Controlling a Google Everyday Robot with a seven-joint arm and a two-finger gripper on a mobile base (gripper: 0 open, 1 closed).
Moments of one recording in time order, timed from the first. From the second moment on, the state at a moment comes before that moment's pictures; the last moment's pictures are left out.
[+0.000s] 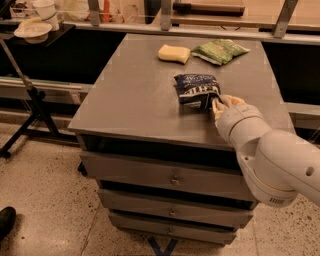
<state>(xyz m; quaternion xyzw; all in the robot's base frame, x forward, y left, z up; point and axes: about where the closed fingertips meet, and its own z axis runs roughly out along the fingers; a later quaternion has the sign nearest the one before) 0.584 -0.177 0.857 -0.18 0.76 -0.08 0.62</state>
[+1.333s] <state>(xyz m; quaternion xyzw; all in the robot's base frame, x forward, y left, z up) 0.587 -0.273 0.899 -0.13 0.76 -0.19 0.61</state>
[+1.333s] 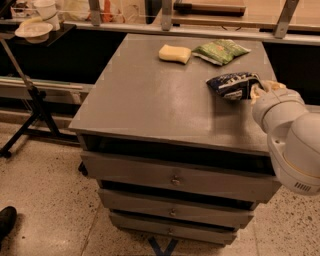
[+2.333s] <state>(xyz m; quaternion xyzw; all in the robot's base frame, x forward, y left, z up) 0.651 -0.292 0.902 -0.15 0.77 -0.18 0.59</state>
